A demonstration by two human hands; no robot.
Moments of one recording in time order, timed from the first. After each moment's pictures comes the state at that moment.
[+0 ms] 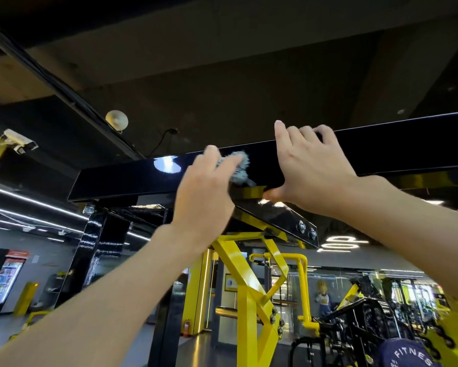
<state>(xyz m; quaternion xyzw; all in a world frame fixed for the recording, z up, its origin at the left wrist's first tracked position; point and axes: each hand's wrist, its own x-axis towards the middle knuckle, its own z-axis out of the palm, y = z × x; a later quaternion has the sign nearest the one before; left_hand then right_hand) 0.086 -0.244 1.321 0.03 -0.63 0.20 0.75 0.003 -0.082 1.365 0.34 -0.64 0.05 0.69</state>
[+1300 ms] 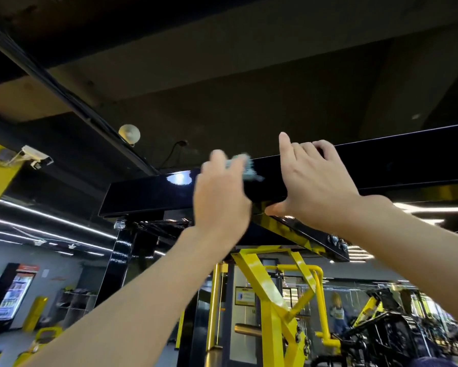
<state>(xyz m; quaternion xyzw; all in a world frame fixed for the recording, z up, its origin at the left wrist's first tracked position) 0.106 -0.279 1.342 0.08 -0.63 0.15 0.76 0.035 -0.143 1.362 0.35 -0.63 0.08 0.69</state>
